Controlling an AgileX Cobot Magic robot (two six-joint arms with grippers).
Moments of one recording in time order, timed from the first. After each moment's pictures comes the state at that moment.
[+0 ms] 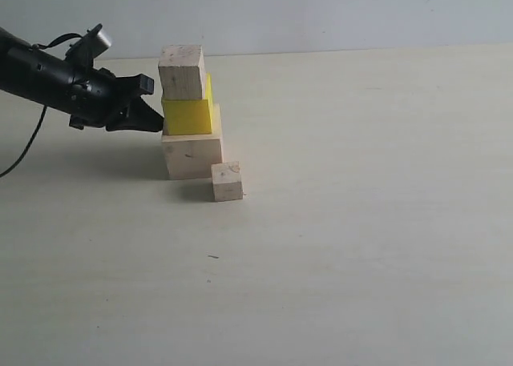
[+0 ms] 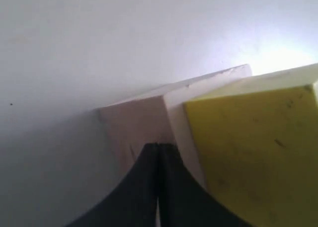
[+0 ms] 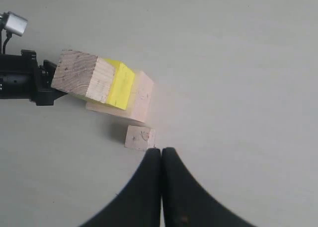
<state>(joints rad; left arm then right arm) -0.11 2.07 -1.27 -1.13 0.76 0.91 0.48 1.70 -1.81 0.13 1.20 0.24</state>
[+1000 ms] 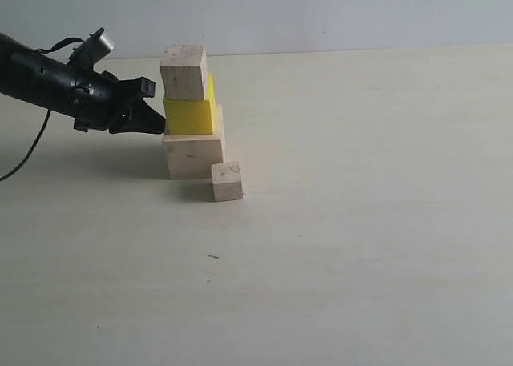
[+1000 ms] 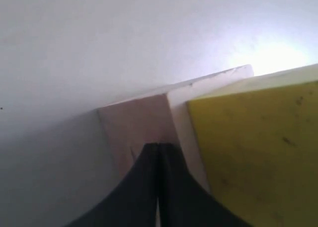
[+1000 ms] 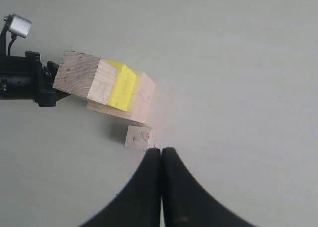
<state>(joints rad) -0.11 2.09 -1.27 -1.17 0.77 0.96 0.48 1.70 -1.81 0.13 1.20 0.24</state>
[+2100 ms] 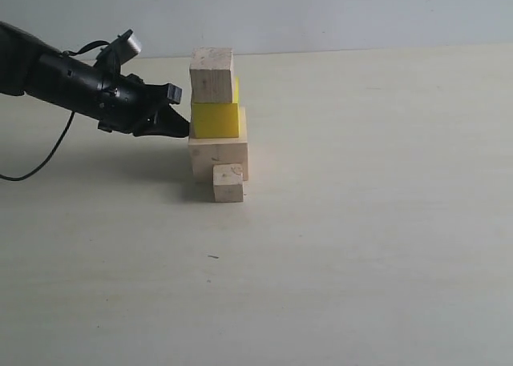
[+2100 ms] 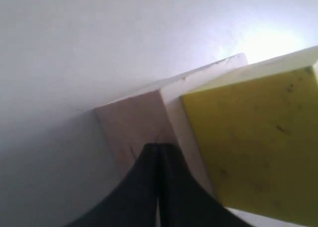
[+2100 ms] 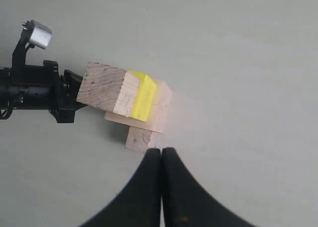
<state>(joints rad) -0.20 2.09 -1.27 -1.20 0.75 0.98 0.48 1.70 -1.81 0.13 1.20 0.24</state>
